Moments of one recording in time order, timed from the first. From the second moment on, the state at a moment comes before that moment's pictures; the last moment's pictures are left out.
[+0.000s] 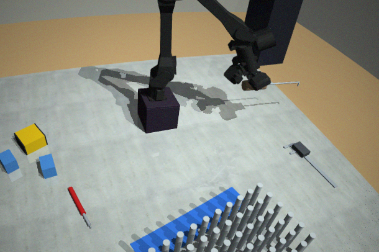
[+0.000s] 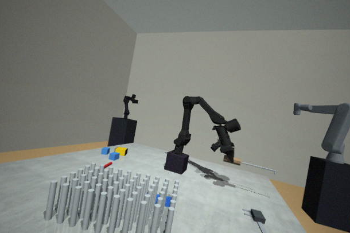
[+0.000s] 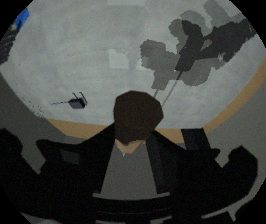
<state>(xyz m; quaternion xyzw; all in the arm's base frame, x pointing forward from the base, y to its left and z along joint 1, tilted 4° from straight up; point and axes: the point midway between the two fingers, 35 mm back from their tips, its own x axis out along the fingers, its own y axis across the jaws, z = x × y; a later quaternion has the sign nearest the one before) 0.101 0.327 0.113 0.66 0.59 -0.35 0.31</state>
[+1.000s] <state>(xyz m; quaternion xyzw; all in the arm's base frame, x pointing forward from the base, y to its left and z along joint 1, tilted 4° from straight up) 0.104 0.335 0.086 0.66 0.59 -0.35 0.31</state>
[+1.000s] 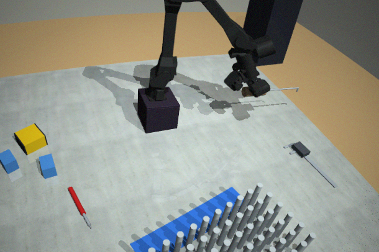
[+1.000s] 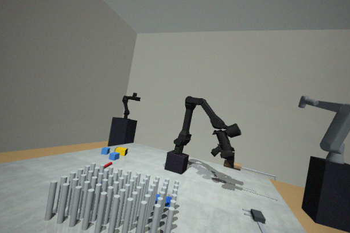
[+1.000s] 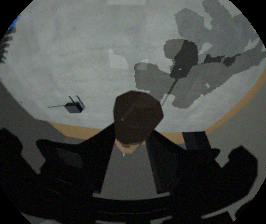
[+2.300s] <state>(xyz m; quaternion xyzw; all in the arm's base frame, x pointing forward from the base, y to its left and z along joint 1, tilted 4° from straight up) 0.105 0.342 0.052 0.66 0.59 -0.35 0.31</state>
